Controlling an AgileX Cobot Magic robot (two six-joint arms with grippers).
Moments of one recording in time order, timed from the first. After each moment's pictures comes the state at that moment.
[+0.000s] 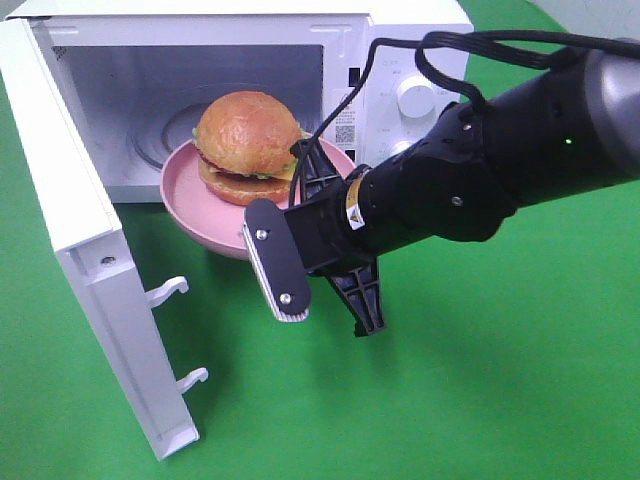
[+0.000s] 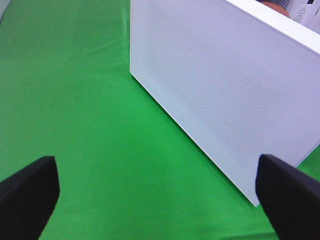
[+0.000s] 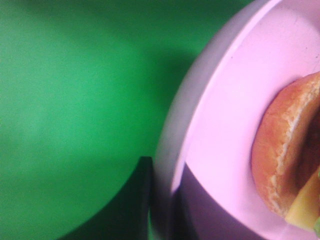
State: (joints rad) left arm -0.04 0.00 -0.52 -0.14 1.07 0.04; right arm 0.75 1.82 -0.95 -0.30 0.02 -1.04
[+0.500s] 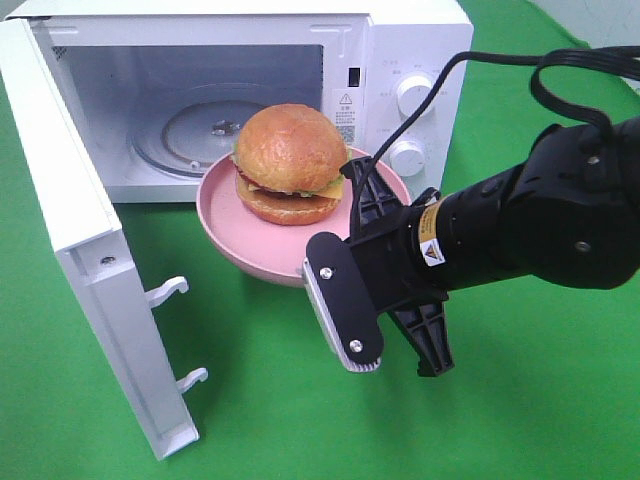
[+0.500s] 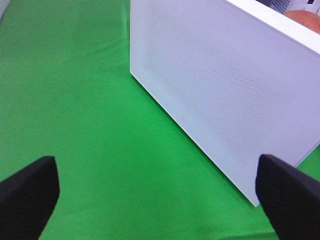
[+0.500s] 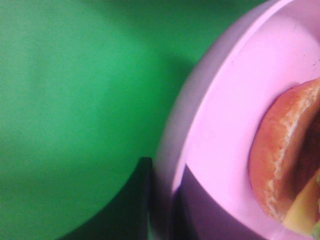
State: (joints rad) left arm -0.04 0.00 -0.52 -0.14 1.07 0.04; right arm 0.74 1.64 -0.74 -0.34 0.00 -1.02
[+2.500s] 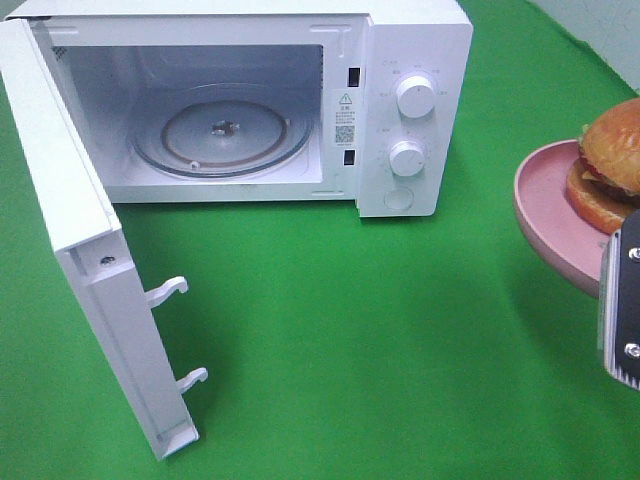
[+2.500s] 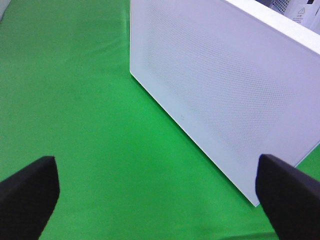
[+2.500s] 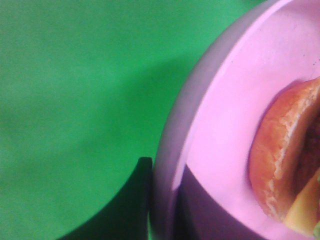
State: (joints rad) left arm -0.04 0.00 -0.52 -0.14 1.07 0.04; right arm 0.74 0.92 -0.44 -0.70 0.75 -0.20
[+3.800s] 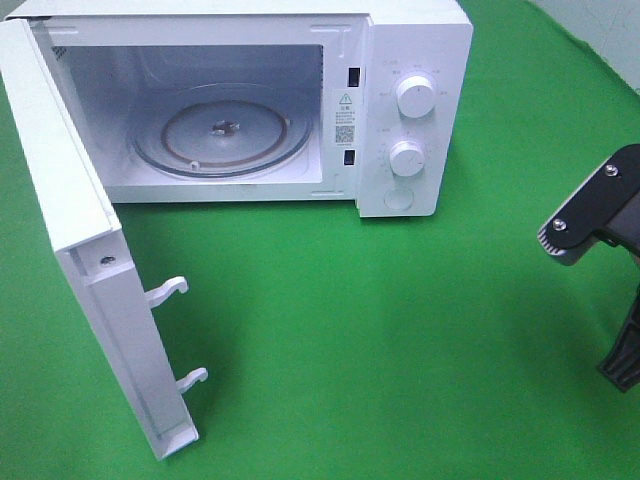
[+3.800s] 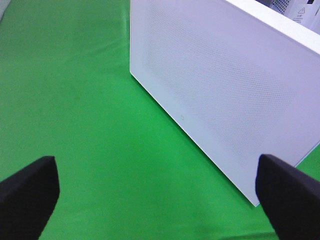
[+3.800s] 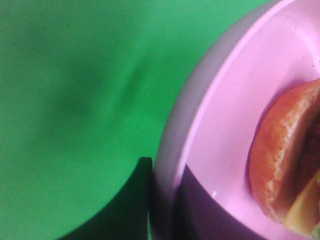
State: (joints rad) left arm -0.04 0.00 -0.52 -0.14 1.07 0.04; right arm 0.74 1.27 -0.56 -0.87 0.97 0.66
